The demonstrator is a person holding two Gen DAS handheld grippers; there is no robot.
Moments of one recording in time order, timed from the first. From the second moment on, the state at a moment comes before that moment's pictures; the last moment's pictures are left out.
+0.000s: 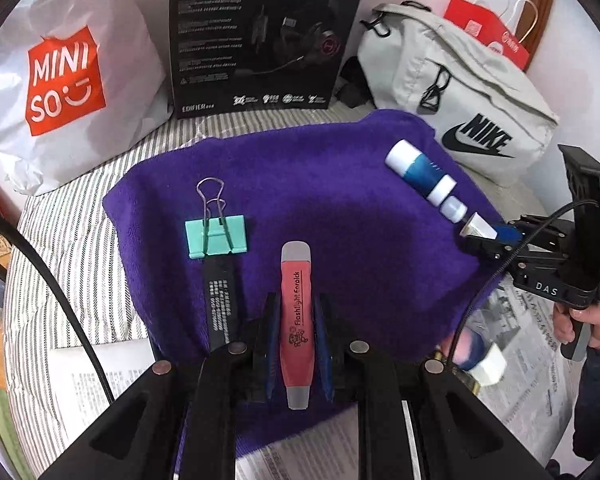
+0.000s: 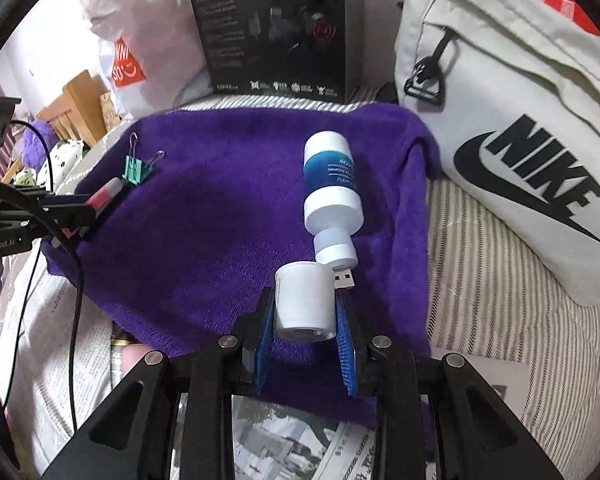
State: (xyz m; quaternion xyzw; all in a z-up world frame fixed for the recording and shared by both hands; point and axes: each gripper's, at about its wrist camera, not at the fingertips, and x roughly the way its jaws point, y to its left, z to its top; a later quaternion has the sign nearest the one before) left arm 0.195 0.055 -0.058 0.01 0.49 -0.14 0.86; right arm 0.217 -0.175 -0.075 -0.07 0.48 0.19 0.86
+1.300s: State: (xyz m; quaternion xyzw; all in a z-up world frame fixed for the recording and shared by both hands) left arm 0.157 0.043 -0.054 0.06 0.49 -0.09 0.86; right arm 0.175 -0.183 -0.047 -0.07 0.46 0.19 0.86
